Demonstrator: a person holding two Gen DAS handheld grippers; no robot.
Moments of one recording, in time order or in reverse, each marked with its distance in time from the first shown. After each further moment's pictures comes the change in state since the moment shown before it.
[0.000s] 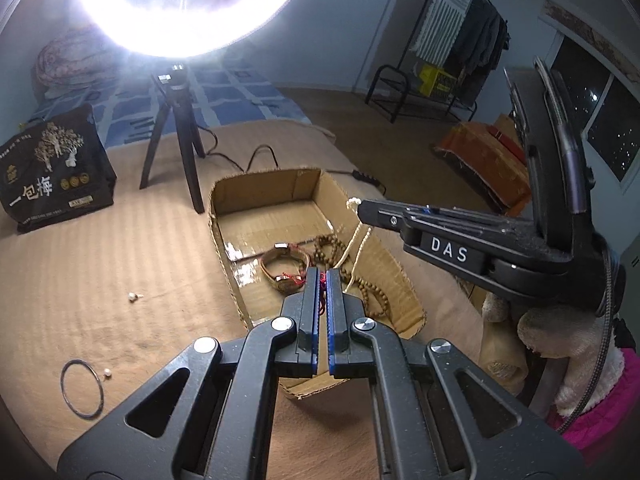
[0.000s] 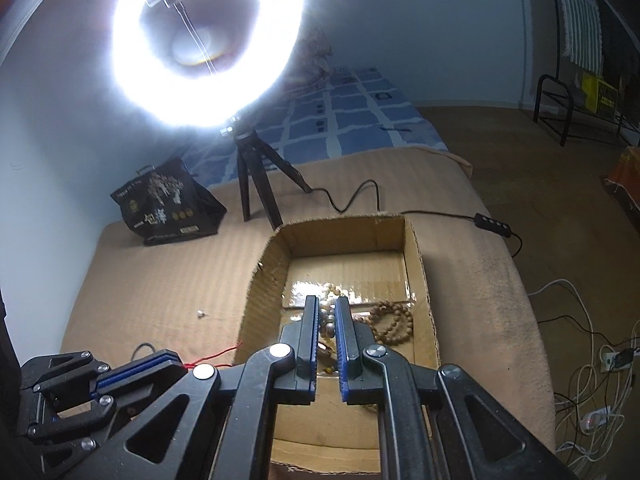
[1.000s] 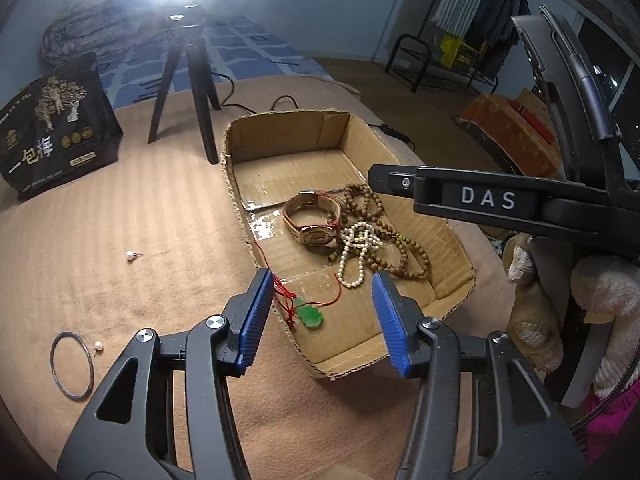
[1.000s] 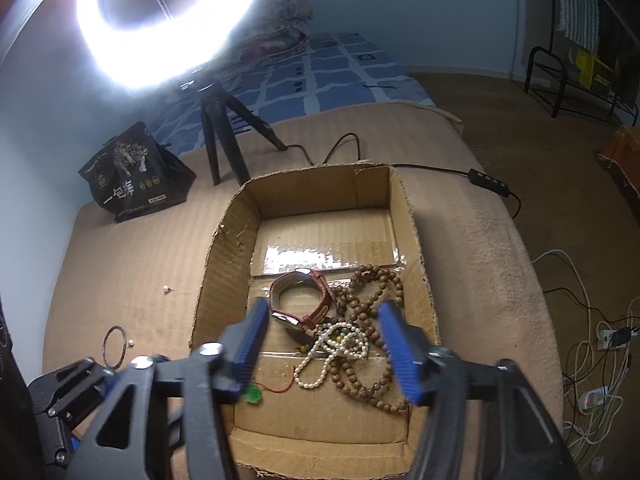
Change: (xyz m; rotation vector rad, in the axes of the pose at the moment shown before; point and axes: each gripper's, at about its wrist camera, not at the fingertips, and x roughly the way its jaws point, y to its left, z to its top) left arm 0.037 0.015 -0.033 -0.009 0.093 0.072; right arm 0.035 -0.014 -0.014 0.042 0.094 -0.056
